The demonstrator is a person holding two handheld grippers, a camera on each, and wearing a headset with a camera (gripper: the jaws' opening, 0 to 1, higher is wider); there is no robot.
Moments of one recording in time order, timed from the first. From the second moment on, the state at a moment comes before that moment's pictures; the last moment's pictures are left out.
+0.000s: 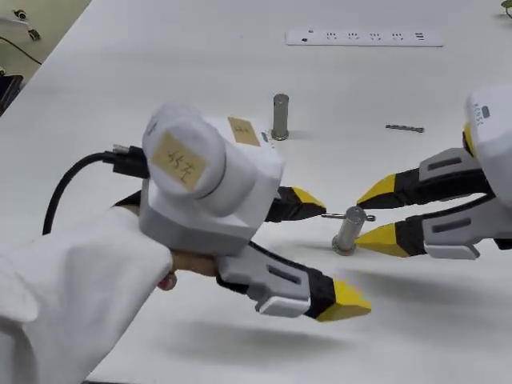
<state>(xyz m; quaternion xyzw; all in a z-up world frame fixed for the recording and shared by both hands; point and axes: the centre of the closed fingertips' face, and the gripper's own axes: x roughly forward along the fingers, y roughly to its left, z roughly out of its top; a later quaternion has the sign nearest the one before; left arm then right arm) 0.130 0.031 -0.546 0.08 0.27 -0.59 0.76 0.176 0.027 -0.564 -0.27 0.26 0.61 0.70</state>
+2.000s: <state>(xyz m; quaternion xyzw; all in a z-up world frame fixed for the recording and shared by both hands) 0.136 0.101 -0.551 0.03 0.29 -0.46 0.84 0.240 0.045 -0.571 -0.27 0.28 0.61 0.69</state>
